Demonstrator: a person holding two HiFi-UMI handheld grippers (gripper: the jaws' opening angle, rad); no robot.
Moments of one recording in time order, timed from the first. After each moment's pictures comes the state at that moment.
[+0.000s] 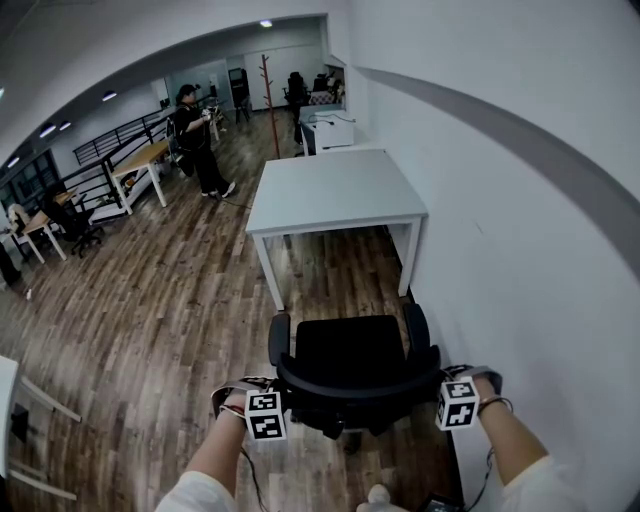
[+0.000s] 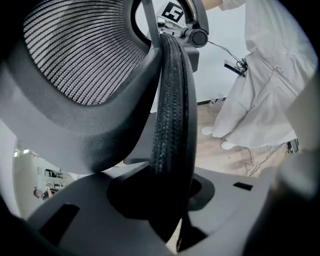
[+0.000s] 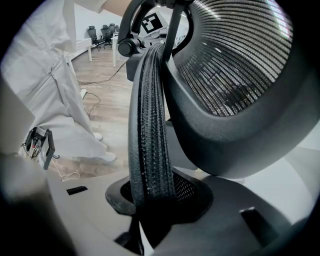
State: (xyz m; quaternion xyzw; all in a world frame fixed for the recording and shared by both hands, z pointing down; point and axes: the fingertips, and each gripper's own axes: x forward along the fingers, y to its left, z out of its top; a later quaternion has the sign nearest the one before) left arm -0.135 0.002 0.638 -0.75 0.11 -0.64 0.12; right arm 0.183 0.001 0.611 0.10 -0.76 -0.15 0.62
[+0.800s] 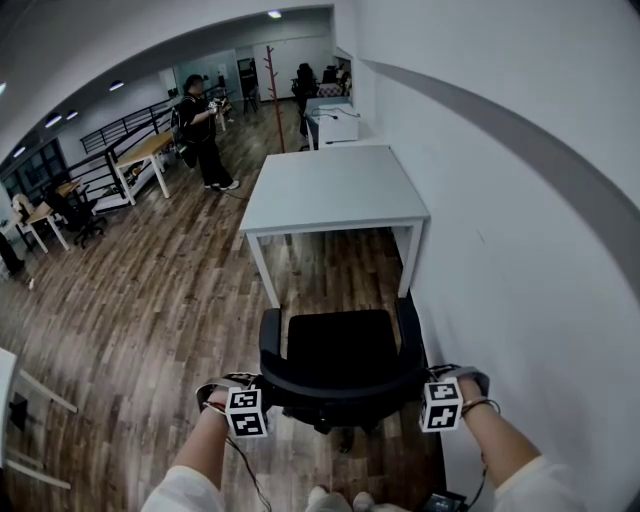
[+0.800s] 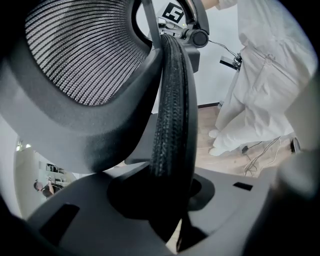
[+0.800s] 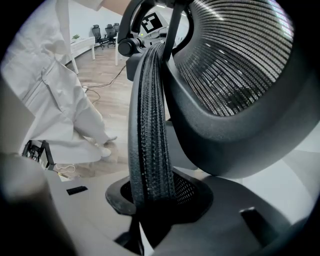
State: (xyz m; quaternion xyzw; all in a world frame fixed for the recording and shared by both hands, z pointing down) left arm -0.118 -0.054 0.637 -0.74 0.14 -0.64 0.11; right arm 0.201 -0.068 0.610 0.09 -0.76 -0.17 0.62
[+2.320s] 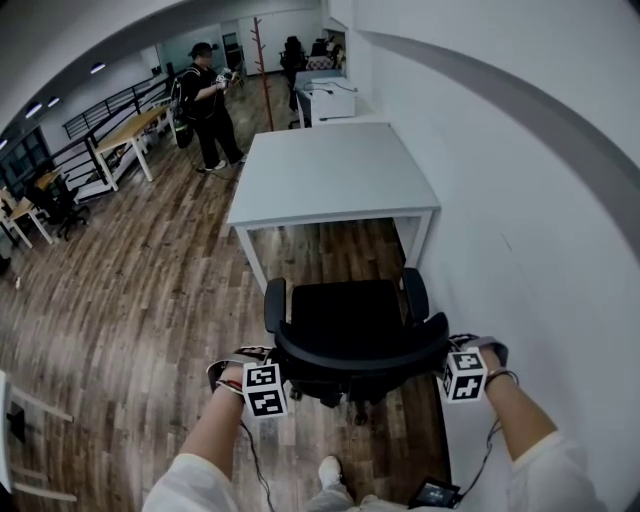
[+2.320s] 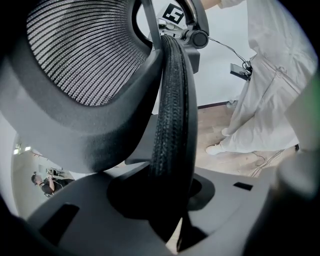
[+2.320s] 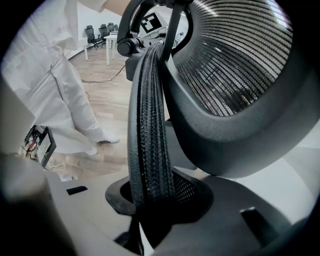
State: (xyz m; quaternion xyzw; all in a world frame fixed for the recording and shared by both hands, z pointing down) left arm -0.113 -0.224 0.637 -0.75 0.13 -0.64 0.12; right arm 0.211 -0.232 0.619 0.10 -0.76 -0.16 0.63
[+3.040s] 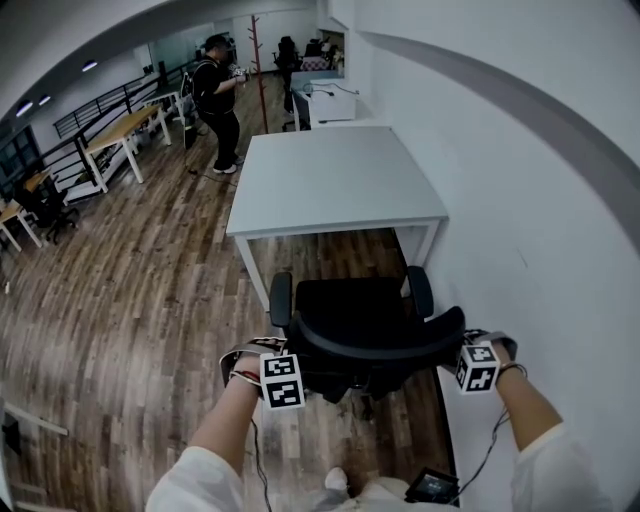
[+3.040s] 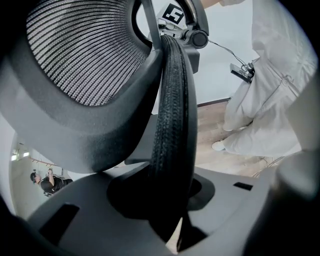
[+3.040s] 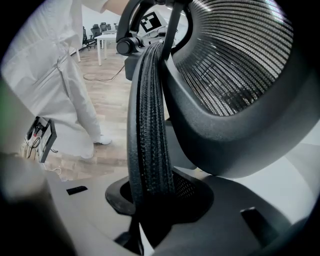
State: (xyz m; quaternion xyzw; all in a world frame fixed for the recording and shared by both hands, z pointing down) left arm -0.130 -0.312 0.636 -0.75 0.12 -0.63 0.14; right arm 0.194 -0.305 0.616 0.13 -0.75 -0.14 0.63
